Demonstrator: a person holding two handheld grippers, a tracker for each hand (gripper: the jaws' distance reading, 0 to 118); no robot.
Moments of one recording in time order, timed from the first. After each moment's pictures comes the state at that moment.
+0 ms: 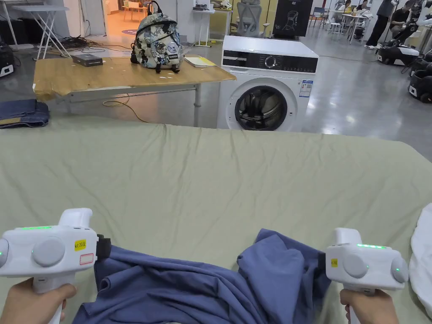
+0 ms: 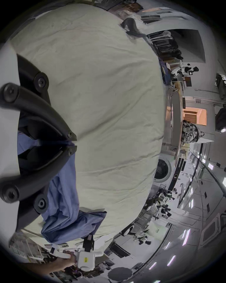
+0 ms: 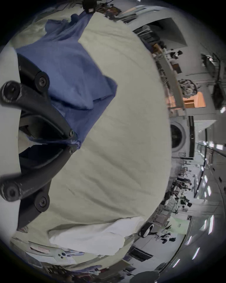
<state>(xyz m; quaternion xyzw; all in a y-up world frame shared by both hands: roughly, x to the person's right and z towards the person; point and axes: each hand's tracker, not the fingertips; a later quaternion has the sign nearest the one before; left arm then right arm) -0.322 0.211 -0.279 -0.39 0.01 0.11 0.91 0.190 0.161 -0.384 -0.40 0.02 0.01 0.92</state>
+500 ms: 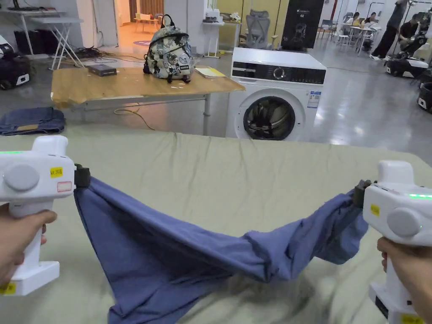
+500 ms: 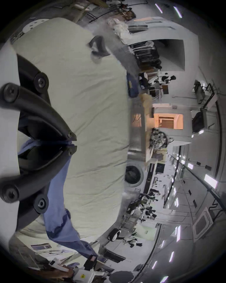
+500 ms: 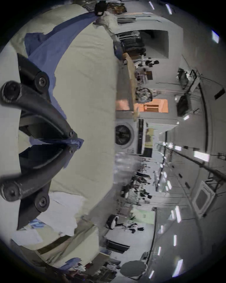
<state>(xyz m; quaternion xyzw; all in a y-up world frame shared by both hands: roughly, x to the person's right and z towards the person) -0.382 0.339 -0.285 -0.27 0.06 0.08 0.96 0.180 0.324 -0.364 -0.18 0.01 0.04 0.98</state>
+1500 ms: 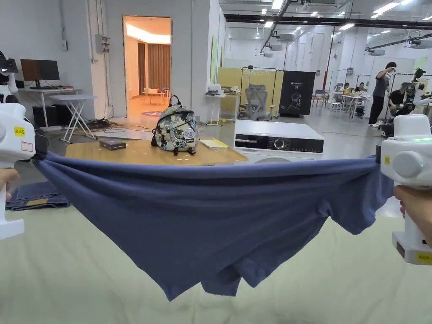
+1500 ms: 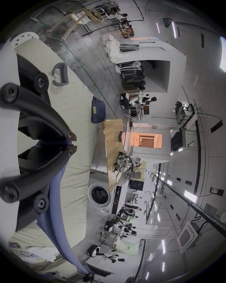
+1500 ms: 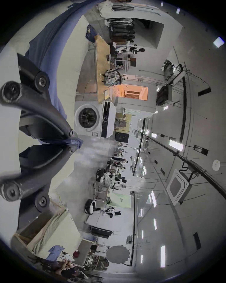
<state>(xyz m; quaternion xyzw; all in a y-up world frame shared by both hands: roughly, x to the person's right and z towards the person) -0.498 0.501 -0.357 -0.18 0.16 0.07 0.97 0.174 0.503 -0.454 -0.07 -0.07 0.07 0.99</state>
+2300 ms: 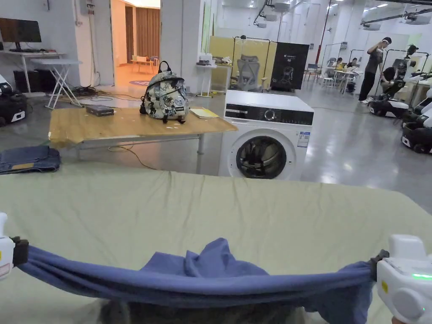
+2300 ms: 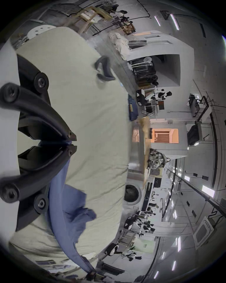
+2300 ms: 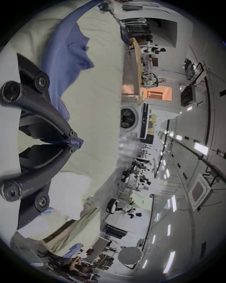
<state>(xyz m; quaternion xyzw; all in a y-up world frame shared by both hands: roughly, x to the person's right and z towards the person) -0.449 0.259 -0.224 -0.27 0.14 0.06 0.95 0.213 0.267 -0.319 -0.22 -0.08 0.07 0.97</state>
